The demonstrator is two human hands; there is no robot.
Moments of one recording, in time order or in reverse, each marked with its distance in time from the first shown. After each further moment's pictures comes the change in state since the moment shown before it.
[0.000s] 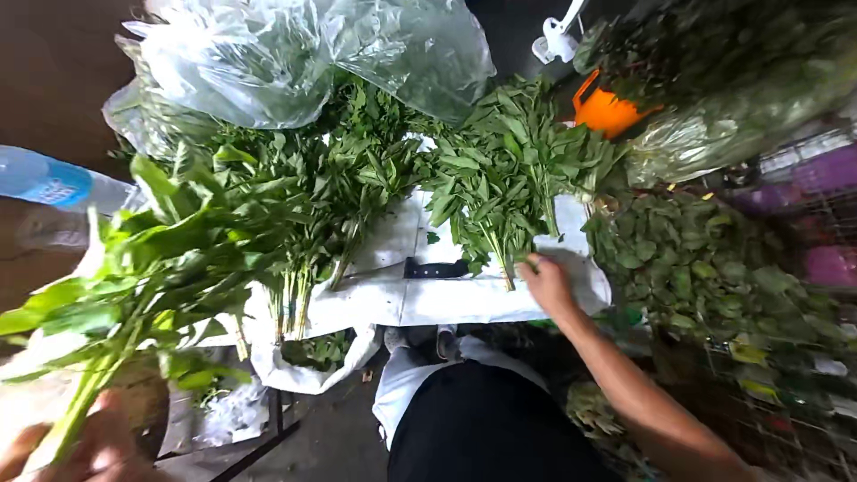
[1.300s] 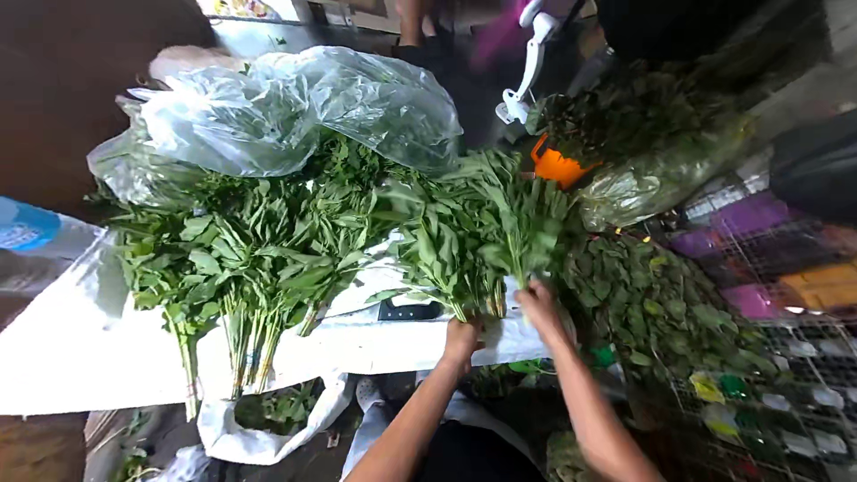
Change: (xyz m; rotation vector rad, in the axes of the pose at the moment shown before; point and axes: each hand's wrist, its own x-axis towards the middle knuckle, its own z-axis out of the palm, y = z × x) left_hand -0.145 -0.162 0.339 -0.064 -0.565 -1.367; right_hand 0.025 0.036 -0.029 0.438 0.098 0.321
